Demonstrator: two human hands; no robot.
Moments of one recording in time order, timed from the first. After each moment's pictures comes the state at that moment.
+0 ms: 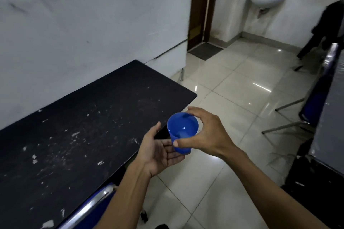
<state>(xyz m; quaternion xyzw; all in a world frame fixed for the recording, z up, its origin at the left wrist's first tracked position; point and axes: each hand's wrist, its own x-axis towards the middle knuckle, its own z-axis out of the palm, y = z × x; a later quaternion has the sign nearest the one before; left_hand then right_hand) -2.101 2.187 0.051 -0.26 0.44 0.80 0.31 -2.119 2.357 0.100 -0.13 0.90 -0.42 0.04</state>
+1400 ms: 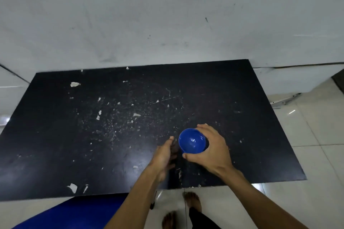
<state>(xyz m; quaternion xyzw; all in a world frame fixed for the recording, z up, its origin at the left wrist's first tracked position) -2.246 2.024 -0.065 -0.54 0.42 0.73 -0.01 -2.371 2.139 -0.048 -0.37 0.82 -0.38 0.21</state>
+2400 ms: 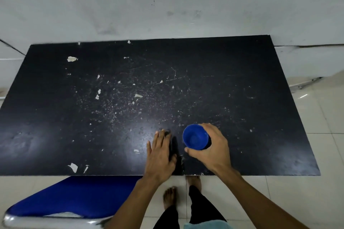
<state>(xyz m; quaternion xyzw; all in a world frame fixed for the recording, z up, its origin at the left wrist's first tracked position) -2.207 2.040 -0.118 -0.41 0.86 0.32 0.04 -2.361 2.140 -0.102 -0.32 0.82 -0.40 0.24</state>
